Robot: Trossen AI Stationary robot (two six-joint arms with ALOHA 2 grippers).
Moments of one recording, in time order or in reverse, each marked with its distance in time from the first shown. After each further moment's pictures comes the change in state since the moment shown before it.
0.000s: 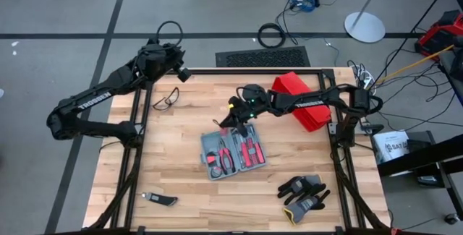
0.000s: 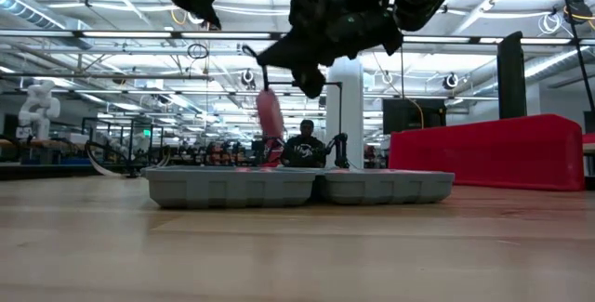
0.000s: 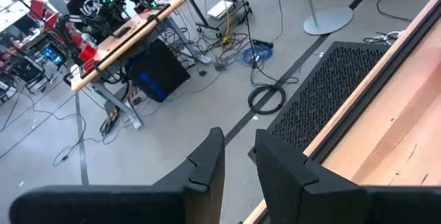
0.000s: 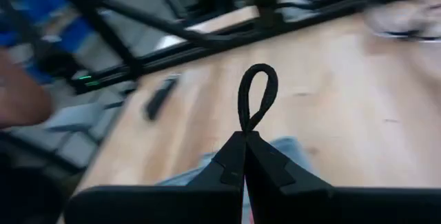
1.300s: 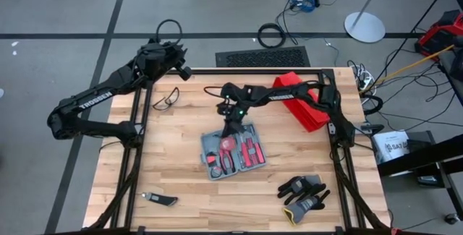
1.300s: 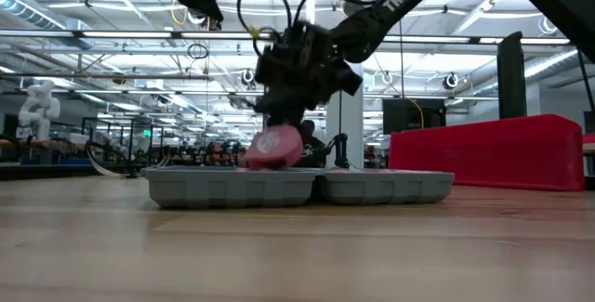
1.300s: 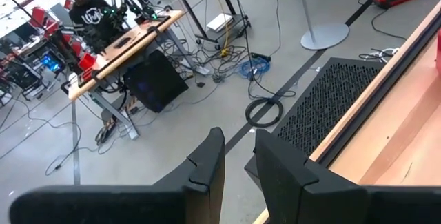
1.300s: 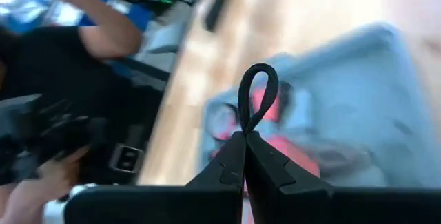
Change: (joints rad) left arm 0.000 0.007 0.000 0.058 0.018 0.000; right arm -0.091 0.361 0.375 -0.498 -0.546 -0.135
